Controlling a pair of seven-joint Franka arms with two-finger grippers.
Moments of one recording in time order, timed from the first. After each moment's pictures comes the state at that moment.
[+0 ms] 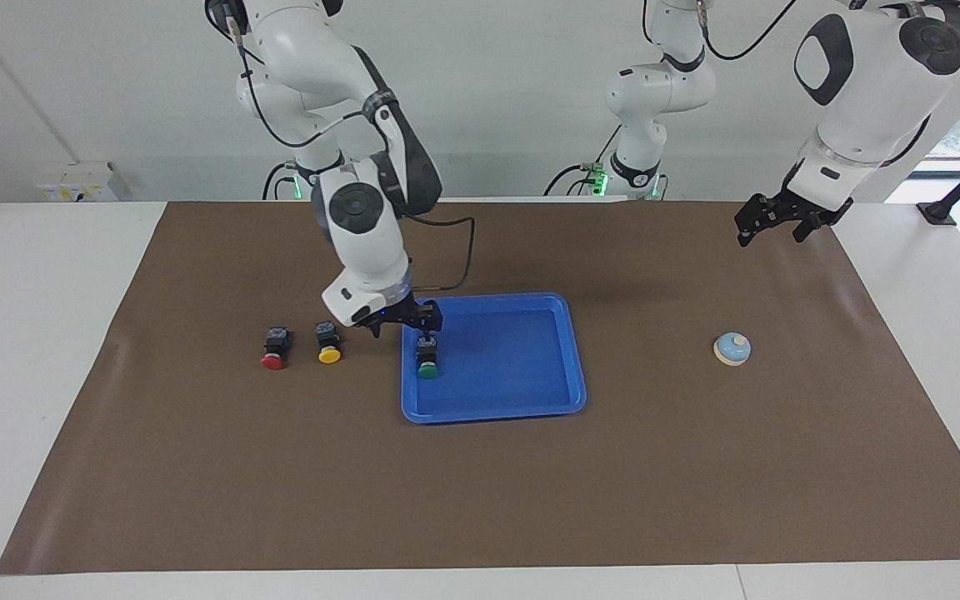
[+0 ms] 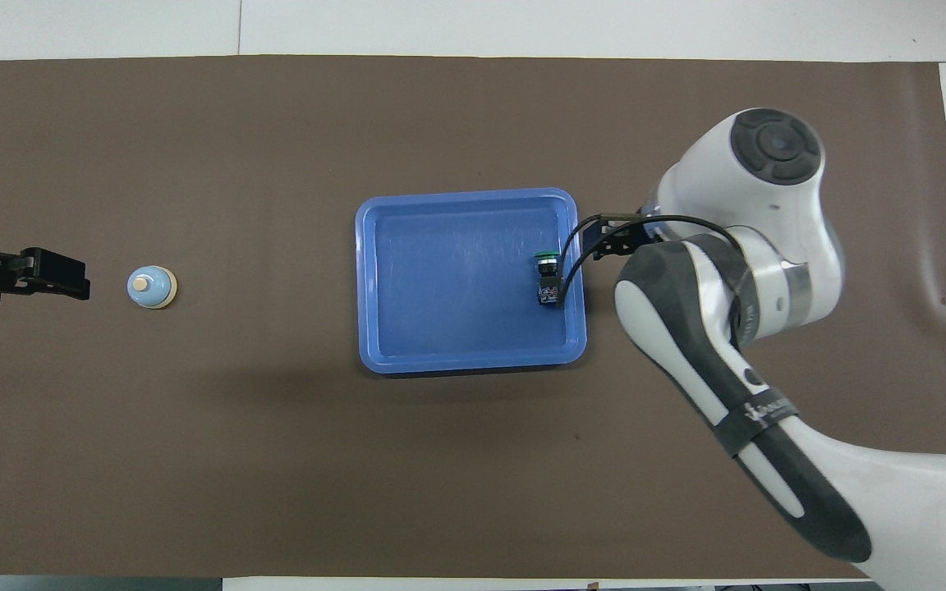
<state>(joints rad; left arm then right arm) 0.08 -0.06 -0.10 -1.78 0.01 1.63 -0.02 0.20 0.26 0.02 -1.80 0.07 2.01 0.25</state>
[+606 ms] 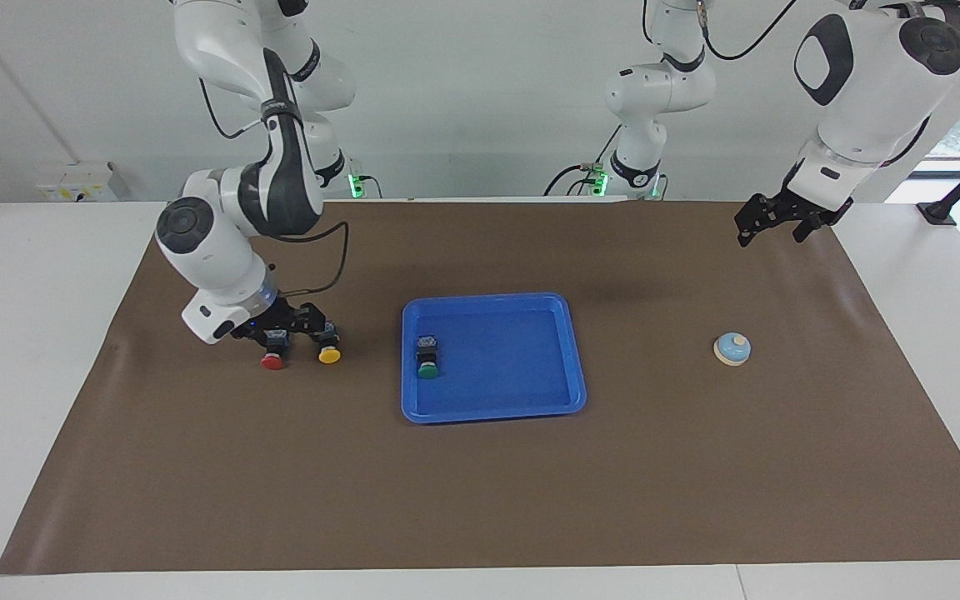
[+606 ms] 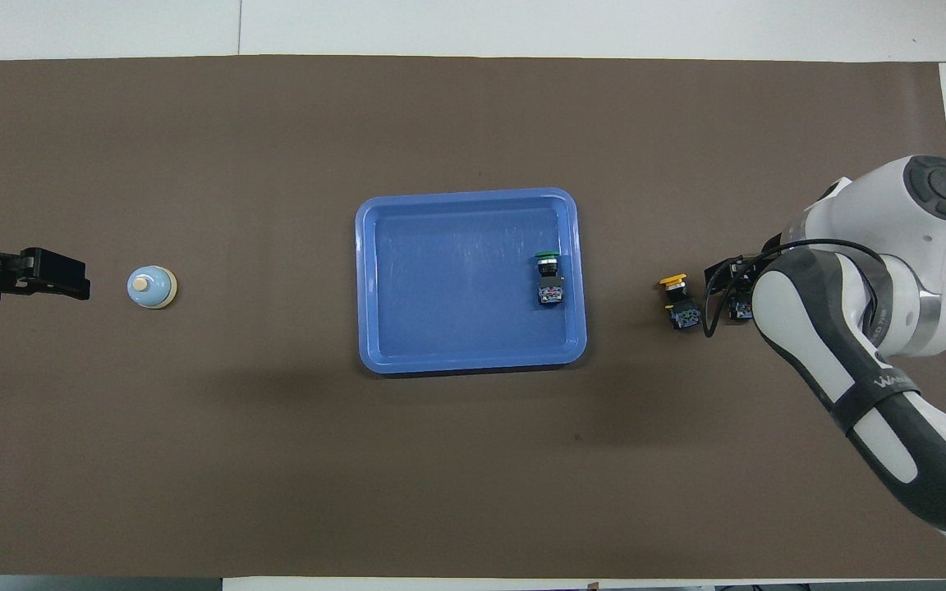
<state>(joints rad) 0.08 -0.06 -0.10 -1.78 0.01 1.63 -0.02 -0.02 0.21 0.02 -2.07 0.07 2.16 -0.07</state>
